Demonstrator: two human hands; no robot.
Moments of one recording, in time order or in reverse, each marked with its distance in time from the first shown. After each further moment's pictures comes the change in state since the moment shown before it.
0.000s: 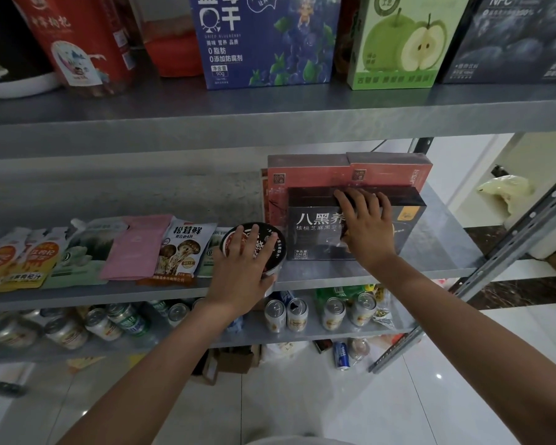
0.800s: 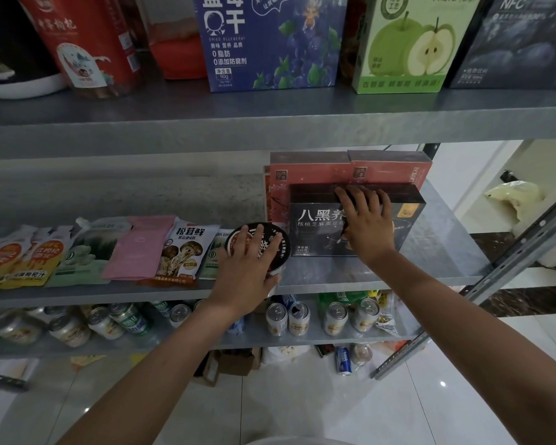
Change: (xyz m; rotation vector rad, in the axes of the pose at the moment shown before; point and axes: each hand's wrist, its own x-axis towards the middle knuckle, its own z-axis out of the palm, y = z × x) left_hand 0.009 0.002 0.003 -0.009 0.035 -0.003; right_hand 0.017 0.005 0.016 -0.033 -0.006 -0.012
